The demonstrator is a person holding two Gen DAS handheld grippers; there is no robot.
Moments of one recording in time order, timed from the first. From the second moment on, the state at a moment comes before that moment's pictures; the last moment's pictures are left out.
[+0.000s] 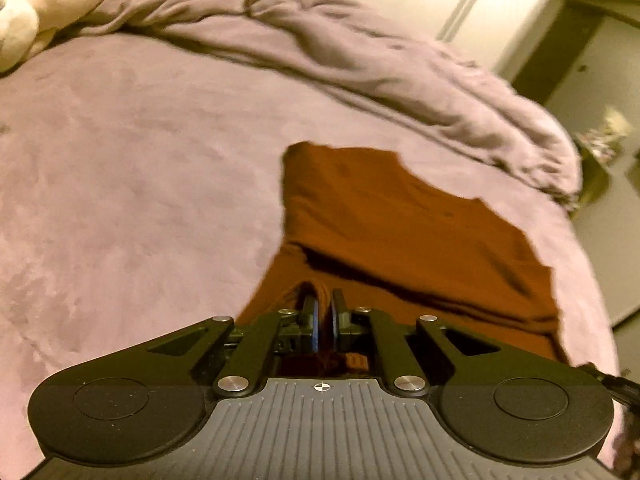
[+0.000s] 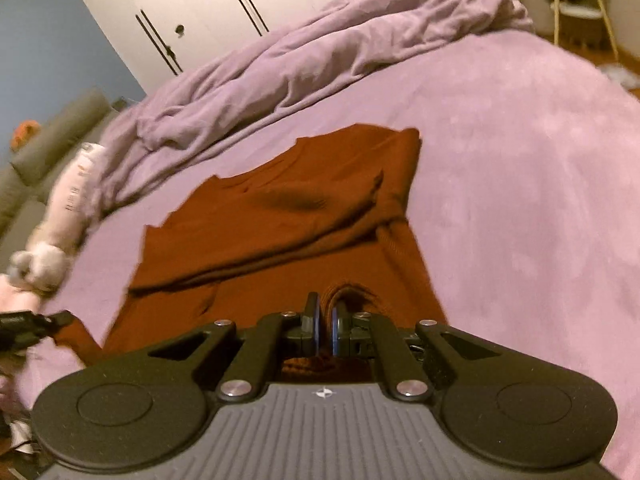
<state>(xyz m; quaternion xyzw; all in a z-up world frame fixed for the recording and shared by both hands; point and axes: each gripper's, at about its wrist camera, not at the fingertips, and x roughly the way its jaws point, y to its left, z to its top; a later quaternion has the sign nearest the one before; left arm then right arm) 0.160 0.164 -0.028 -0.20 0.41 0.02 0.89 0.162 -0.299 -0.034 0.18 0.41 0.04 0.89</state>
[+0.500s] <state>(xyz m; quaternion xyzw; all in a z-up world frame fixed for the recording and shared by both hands) 0.174 0.176 -0.050 -0.12 0.39 -0.02 0.91 0.165 -0.317 -0.041 0.08 0.36 0.04 0.93</state>
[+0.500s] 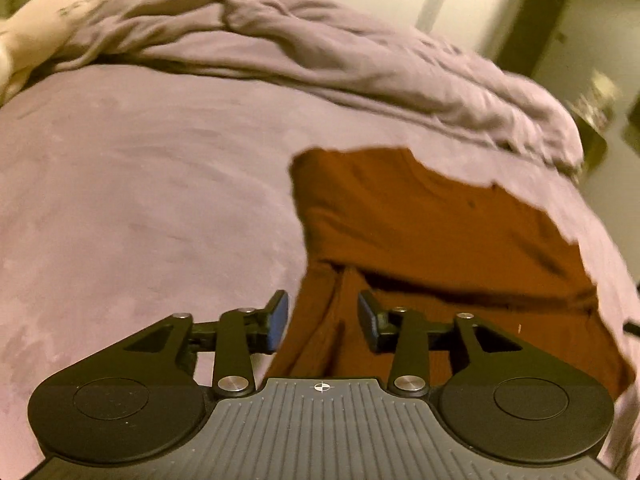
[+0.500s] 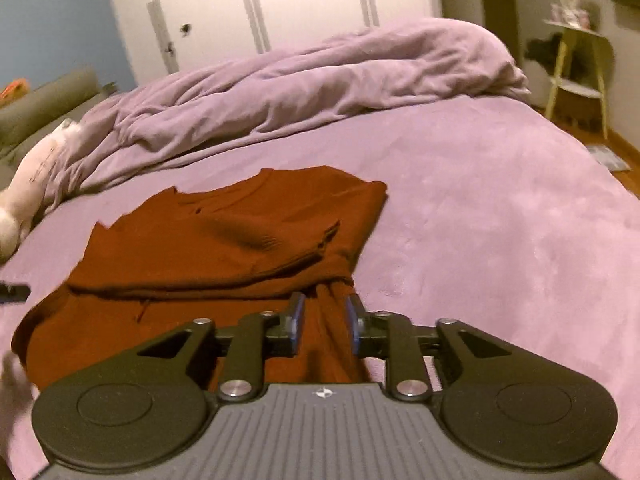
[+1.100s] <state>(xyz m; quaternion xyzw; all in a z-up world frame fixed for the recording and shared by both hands) 0.193 0.134 -0.072 -0.05 0.44 -0.07 0.90 0.184 -0.303 -0.071 0.03 0.40 0.07 0.91</state>
